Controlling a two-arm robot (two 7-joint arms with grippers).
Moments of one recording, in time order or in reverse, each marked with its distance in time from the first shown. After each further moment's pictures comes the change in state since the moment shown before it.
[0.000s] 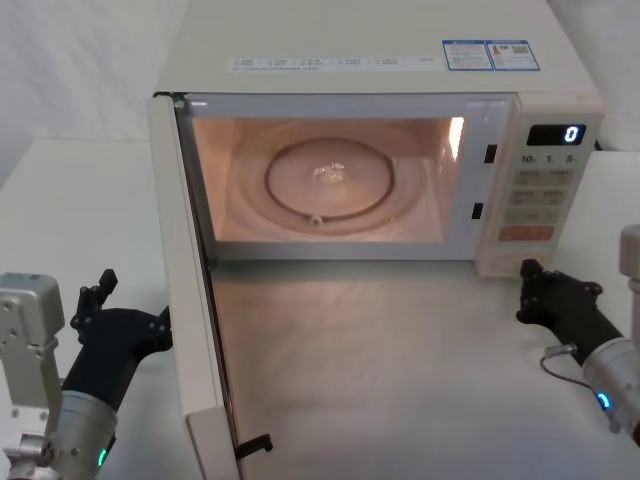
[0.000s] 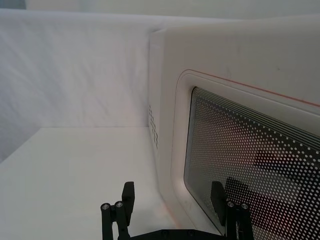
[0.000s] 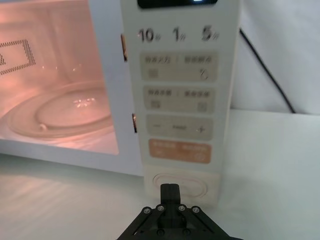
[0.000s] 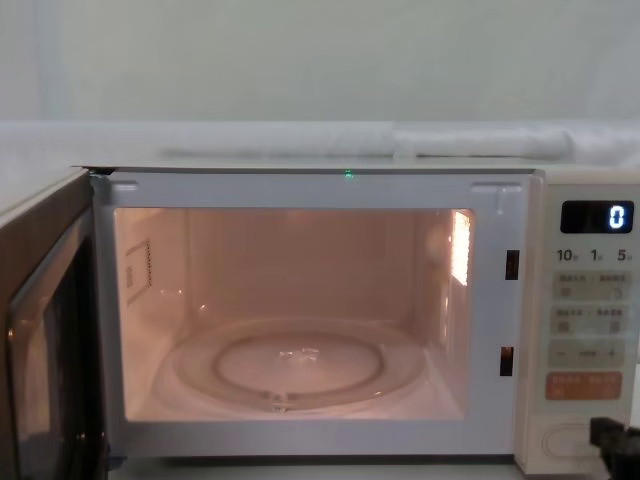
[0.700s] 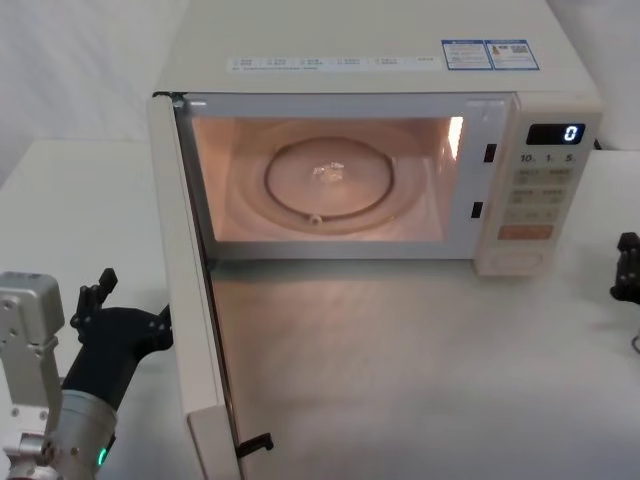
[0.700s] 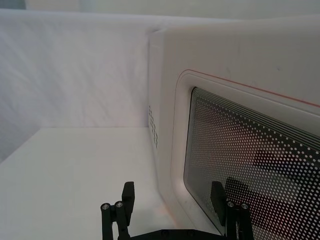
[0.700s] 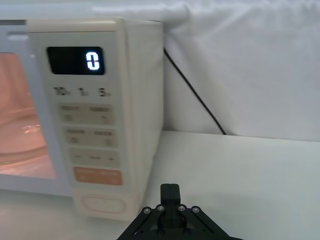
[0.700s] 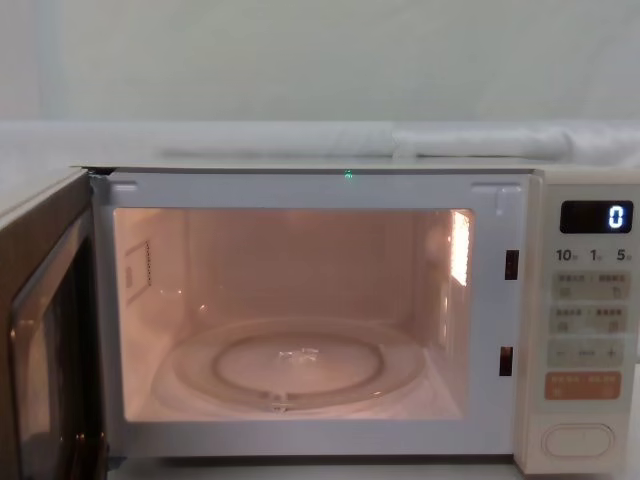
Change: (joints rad) left arm 0.000 0.000 0.000 0.000 0.000 0.000 0.000; right arm -0.067 0.071 0.136 -0.127 0.035 0.006 -0.018
